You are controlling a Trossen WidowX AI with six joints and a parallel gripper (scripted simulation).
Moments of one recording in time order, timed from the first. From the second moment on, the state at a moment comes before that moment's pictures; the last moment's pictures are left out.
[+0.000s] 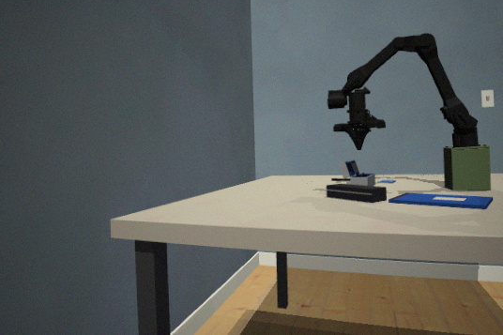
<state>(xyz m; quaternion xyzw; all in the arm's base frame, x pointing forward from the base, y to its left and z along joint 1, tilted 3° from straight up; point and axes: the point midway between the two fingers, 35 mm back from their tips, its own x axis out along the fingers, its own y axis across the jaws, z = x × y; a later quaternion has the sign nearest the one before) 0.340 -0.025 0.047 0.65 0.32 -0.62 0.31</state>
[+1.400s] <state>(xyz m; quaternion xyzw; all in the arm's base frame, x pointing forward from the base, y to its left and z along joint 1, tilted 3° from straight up) 0.338 -0.038 0.001 0.72 0.10 -0.68 0.08</state>
